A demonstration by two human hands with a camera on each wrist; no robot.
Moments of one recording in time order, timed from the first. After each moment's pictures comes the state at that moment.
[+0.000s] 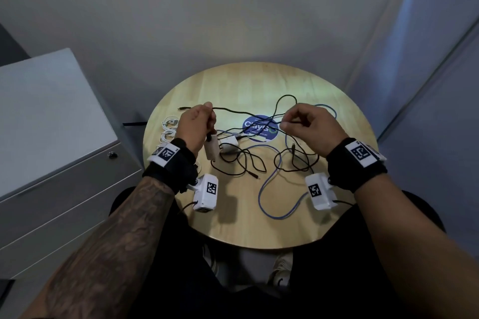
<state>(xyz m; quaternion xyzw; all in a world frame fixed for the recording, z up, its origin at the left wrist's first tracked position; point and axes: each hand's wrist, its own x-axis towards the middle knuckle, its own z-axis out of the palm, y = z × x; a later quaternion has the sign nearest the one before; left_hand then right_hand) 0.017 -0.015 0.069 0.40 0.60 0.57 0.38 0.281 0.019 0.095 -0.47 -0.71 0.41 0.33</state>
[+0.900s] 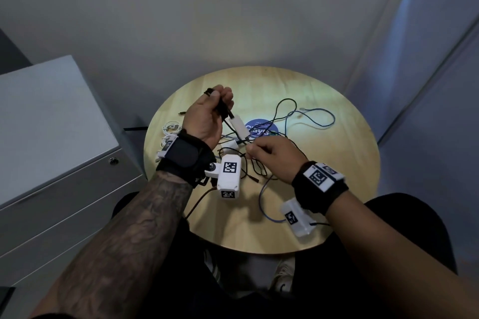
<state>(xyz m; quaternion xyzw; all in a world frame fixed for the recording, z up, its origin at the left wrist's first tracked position) 0.043 0.008 0.096 0.23 0.34 0.73 0.56 0.226 -0.017 0.072 -0.43 -0.79 0.36 0.23</state>
